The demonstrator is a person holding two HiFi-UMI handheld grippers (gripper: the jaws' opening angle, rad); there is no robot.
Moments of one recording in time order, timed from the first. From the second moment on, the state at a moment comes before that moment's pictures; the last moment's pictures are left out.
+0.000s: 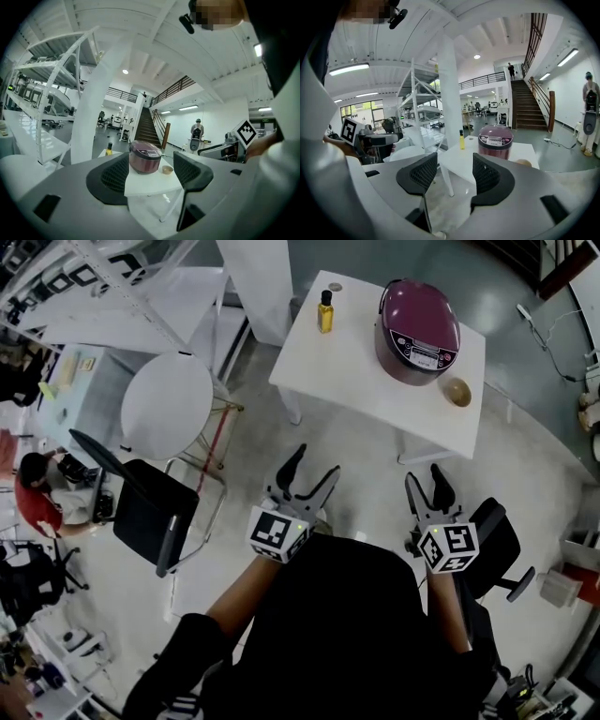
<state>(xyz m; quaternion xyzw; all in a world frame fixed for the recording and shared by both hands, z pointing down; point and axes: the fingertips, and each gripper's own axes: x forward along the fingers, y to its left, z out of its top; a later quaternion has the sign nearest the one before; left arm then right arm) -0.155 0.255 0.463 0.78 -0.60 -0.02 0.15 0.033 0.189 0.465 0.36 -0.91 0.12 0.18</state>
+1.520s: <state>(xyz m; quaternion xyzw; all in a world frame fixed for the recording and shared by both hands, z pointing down) -0.123 -0.013 0.462 0.80 -0.57 0.02 0.15 0.073 -0.055 0.494 0.41 -0.89 0.18 0.11</state>
